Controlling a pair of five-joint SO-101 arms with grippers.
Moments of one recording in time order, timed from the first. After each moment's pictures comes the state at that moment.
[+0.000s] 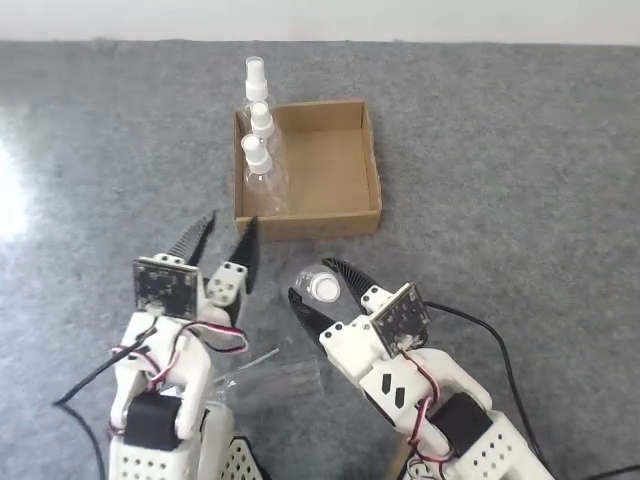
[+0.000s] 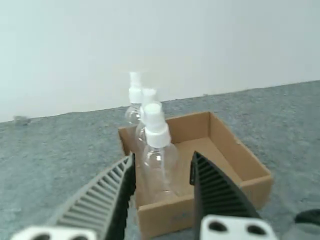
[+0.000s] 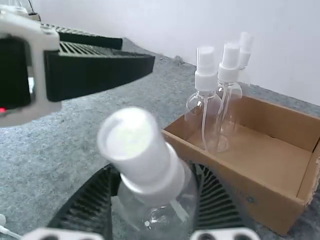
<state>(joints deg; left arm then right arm) 2.3 -103.4 83.6 46.4 1.9 -46.2 -103.2 95.2 30.2 -1.3</state>
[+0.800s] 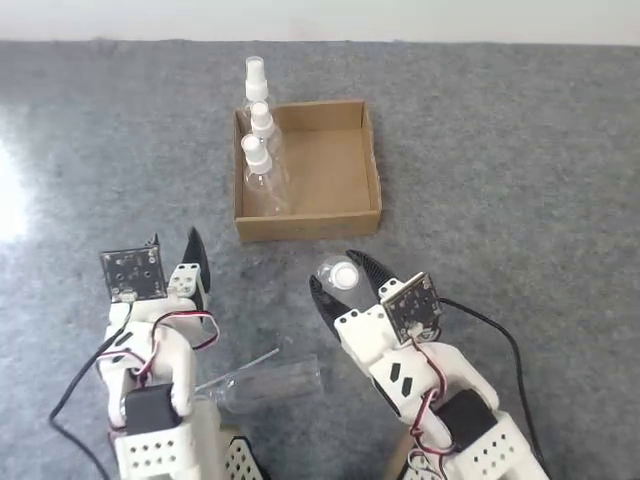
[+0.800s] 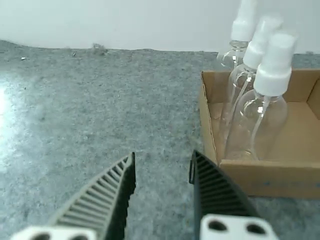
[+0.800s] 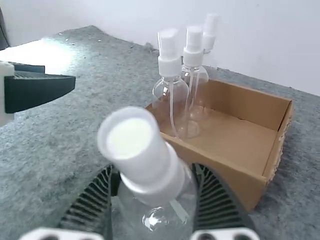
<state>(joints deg) -15.7 -103.4 93.2 46.7 2.1 -38.9 -103.2 95.2 32.3 -1.3</state>
